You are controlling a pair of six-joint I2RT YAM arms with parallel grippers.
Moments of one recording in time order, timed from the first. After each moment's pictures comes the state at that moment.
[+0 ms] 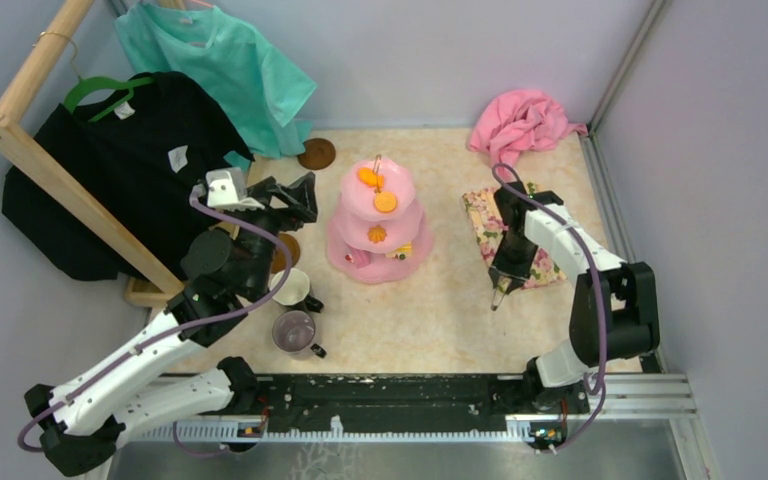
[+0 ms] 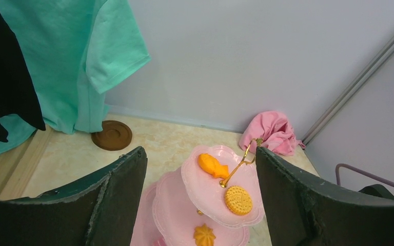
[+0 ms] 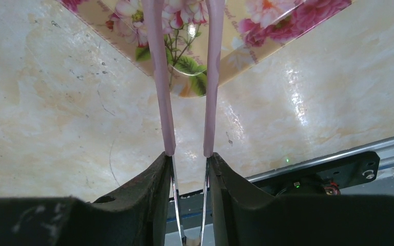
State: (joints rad) left arm -0.90 0.81 0.90 0.18 -0.76 -0.20; right arm 0.21 1.51 1.08 -1.11 0.08 0.66
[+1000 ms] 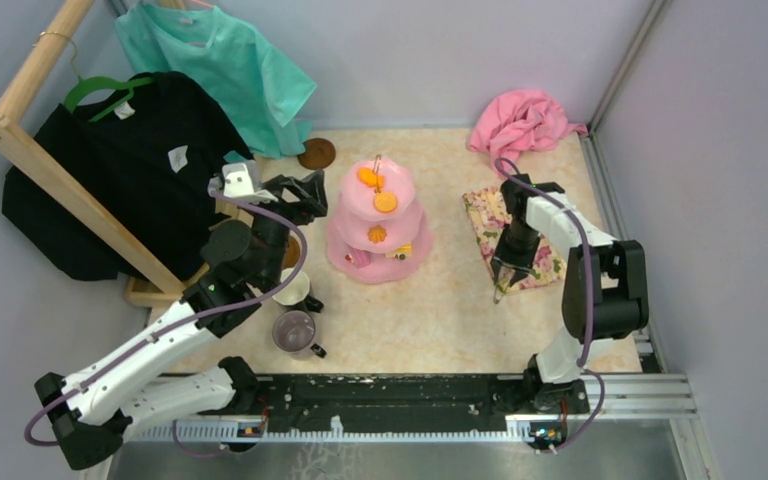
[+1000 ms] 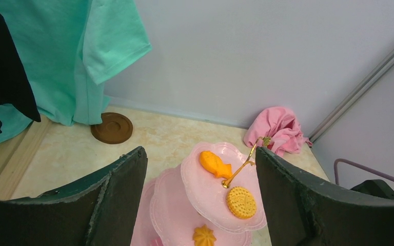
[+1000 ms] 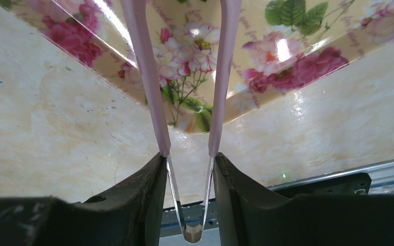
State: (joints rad) left arm -0.88 0.88 0.90 0.21 -0.76 -0.25; right arm 0.13 1.63 1.13 -1.07 0.04 0.57
